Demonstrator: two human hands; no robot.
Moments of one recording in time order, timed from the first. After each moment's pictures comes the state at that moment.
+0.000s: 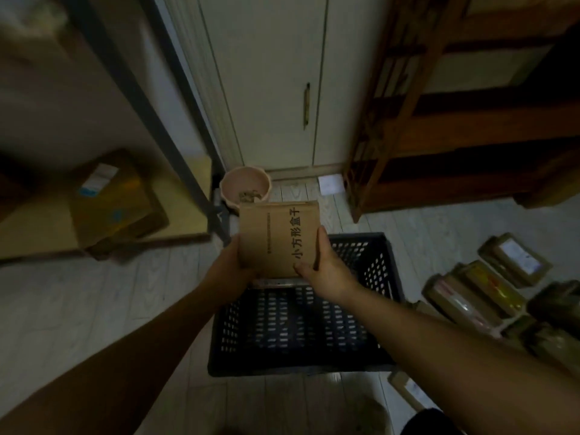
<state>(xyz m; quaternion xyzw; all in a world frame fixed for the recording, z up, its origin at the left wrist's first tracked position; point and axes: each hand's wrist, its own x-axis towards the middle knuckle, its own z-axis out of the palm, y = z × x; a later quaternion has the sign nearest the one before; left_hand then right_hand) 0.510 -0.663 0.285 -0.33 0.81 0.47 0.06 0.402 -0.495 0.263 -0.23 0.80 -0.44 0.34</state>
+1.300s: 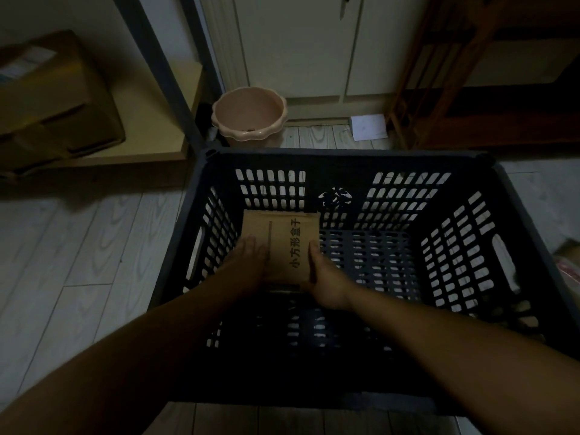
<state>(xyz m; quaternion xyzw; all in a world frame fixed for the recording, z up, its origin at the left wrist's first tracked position) 0.507 -0.687 -0.078 -0.22 0.92 0.10 0.31 0.408 -0.530 -0.106 -0.31 0.82 -0.23 0.42</state>
